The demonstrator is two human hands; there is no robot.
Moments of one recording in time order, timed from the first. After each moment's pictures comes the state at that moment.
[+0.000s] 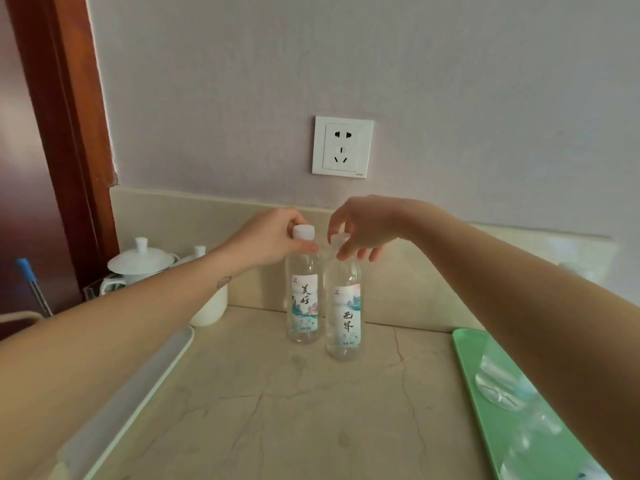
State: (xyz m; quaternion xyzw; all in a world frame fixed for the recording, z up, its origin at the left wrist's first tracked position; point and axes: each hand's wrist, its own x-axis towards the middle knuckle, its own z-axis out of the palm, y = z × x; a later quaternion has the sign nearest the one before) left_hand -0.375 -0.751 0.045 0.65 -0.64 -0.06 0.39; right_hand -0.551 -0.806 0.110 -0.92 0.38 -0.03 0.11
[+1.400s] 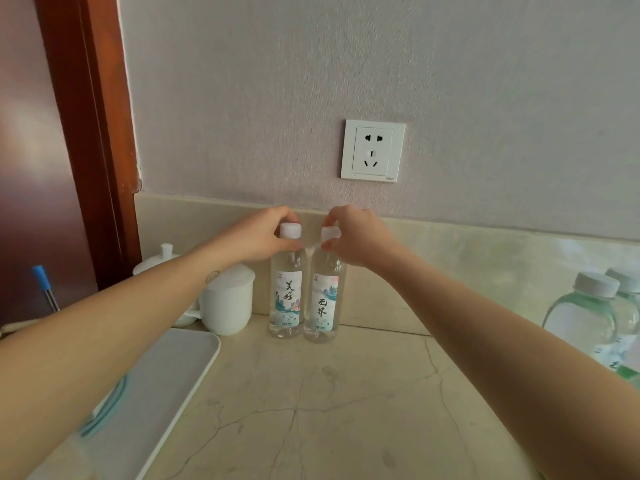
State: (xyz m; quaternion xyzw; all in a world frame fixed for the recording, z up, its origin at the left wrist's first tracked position) left_hand -0.308 -0.750 0.043 0.66 -0.66 -0.05 0.35; right_hand -0.489 -0.801 0.063 -0.88 0.40 -0.25 0.04
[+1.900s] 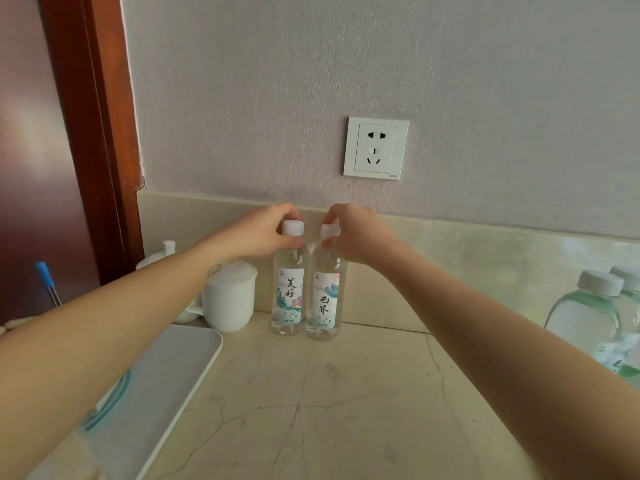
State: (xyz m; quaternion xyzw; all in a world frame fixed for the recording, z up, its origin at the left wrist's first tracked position) left_hand -0.311 -0.745 0.046 0.66 -0.67 -0.06 0.35; right_hand -0.485 -0.802 0.061 -0.88 0.40 -0.25 0.03
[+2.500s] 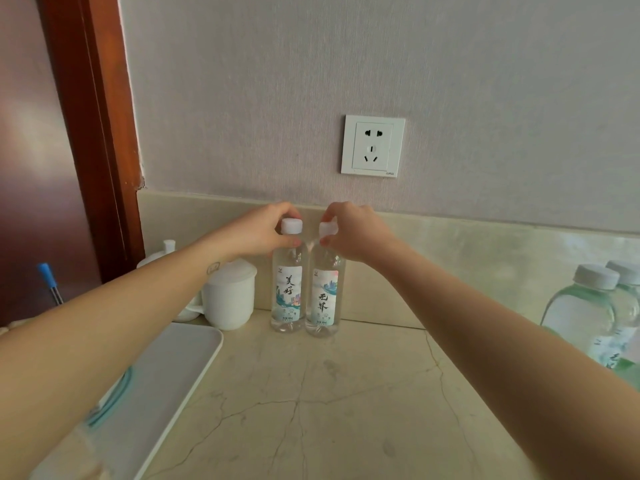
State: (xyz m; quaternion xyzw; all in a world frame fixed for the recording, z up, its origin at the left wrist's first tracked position) left_hand -0.314 -0.741 0.047 0.66 -0.67 -0.07 0.34; right_hand -0.485 -0.802 0.059 -0.88 0.41 -0.25 0.04
